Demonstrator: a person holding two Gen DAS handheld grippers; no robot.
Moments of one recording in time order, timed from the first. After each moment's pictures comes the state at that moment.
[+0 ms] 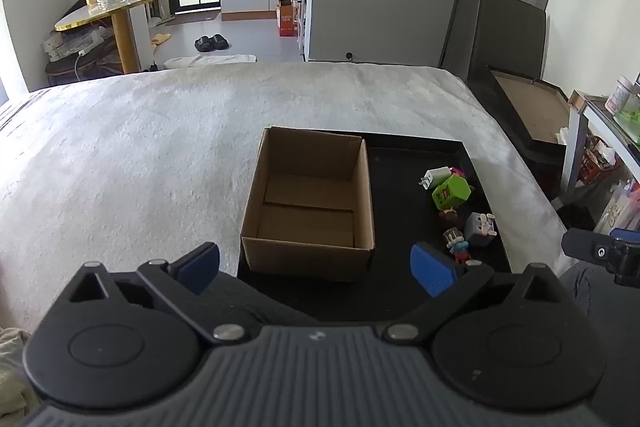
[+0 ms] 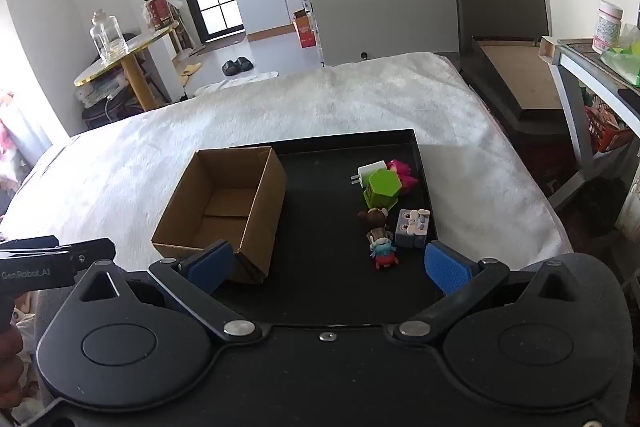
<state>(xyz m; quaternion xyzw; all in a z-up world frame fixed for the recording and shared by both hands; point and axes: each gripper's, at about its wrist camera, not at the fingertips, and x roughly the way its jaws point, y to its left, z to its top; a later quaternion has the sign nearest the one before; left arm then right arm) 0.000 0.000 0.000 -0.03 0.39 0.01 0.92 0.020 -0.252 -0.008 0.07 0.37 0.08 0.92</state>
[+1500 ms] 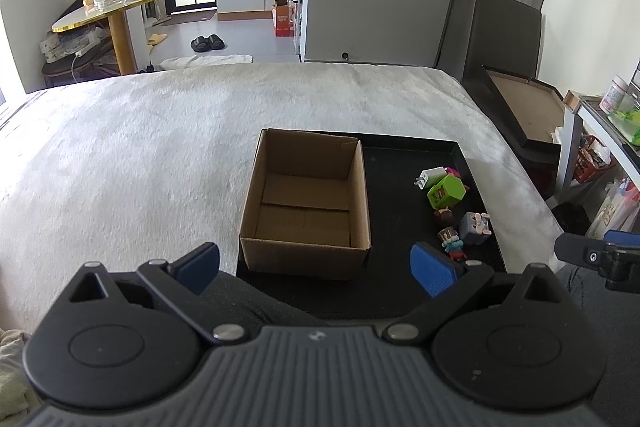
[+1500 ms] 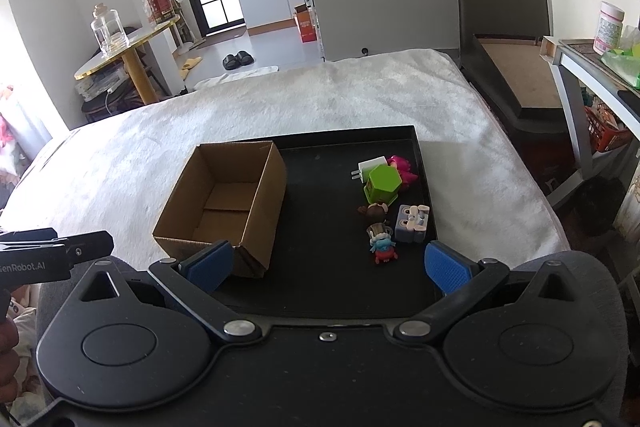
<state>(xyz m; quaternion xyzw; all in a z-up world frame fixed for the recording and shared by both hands) -0.003 0.000 0.005 -0.03 0.39 0.00 0.92 0.018 -0.247 -0.003 0.06 0.39 0.08 0.92</state>
